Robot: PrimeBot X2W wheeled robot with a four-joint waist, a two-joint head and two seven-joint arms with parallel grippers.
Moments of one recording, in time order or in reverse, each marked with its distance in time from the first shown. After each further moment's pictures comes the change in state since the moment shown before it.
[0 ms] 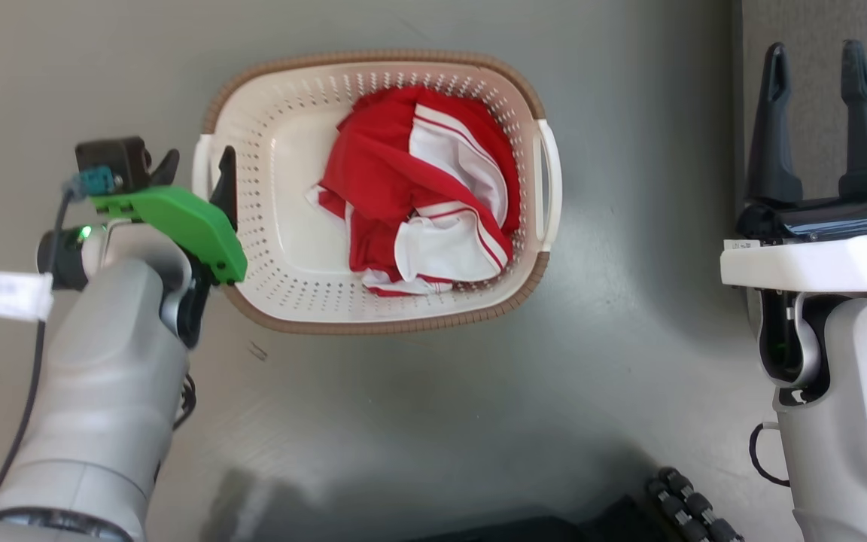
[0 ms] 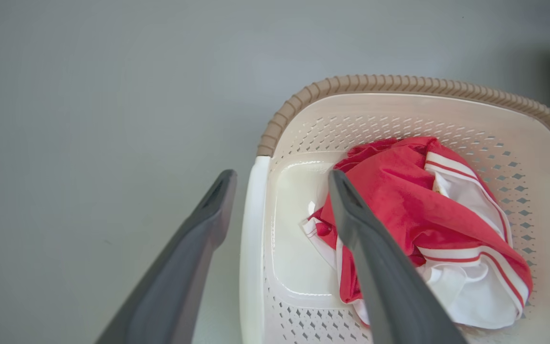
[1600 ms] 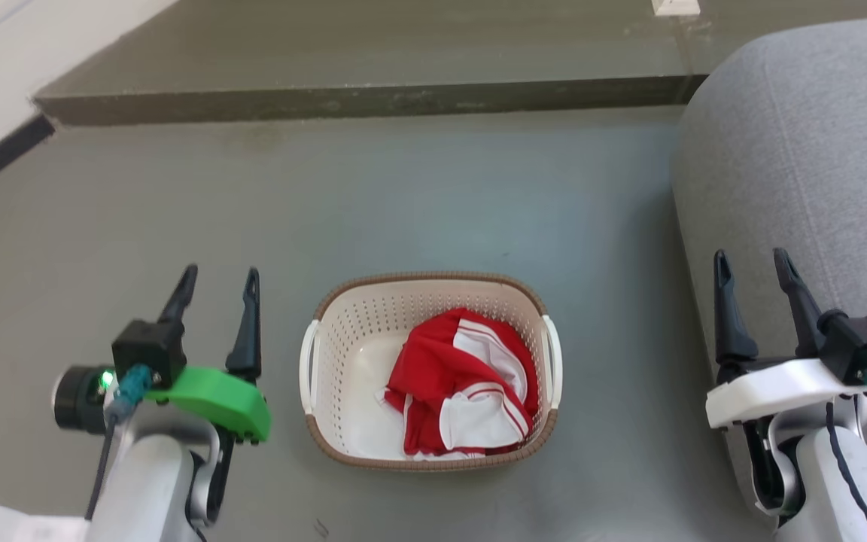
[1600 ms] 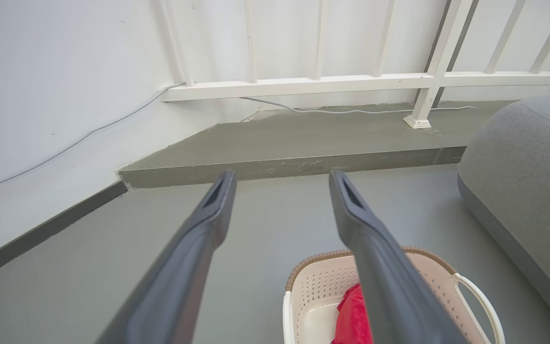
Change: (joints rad) left arm 0.578 0.083 0.070 -0.730 0.209 0.152 -0.060; right arm 0.220 -0.009 -0.030 0.264 -0.038 0.051 0.000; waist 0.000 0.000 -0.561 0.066
